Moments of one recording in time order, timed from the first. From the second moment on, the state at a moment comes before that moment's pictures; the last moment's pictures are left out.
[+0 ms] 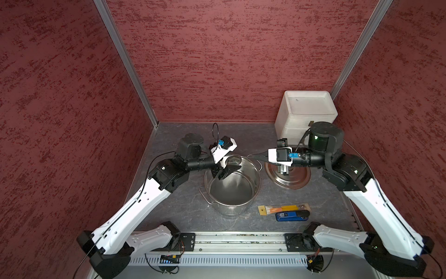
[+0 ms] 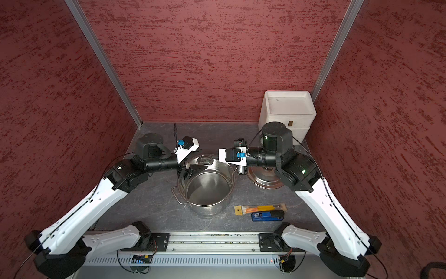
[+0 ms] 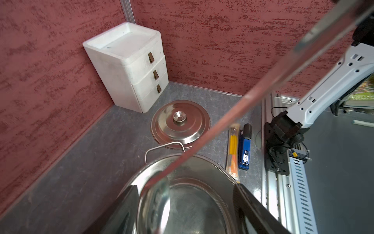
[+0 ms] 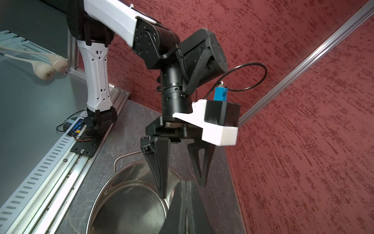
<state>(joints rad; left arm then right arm) -0.69 1.10 1.28 -0.56 0.45 0.28 0.68 1.14 1.61 -0.75 -0.74 -0.76</state>
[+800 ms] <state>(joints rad) -0.84 1.18 1.31 -0.44 0.35 0.50 0.68 1.09 1.57 -0.70 -0.76 -0.73</state>
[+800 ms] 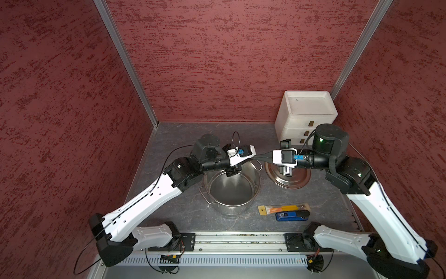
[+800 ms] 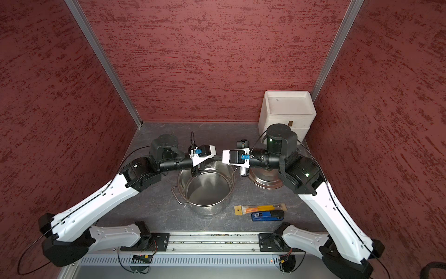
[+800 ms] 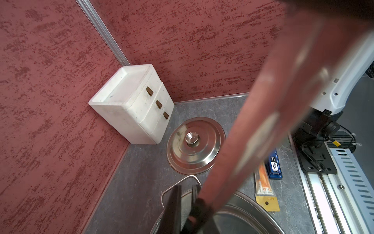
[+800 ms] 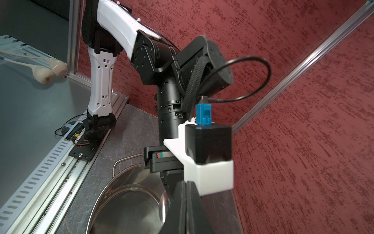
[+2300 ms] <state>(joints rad) -0.92 0.76 1.08 -0.23 -0.13 1.73 0.84 1.38 1.62 -0.44 -0.94 1.27</state>
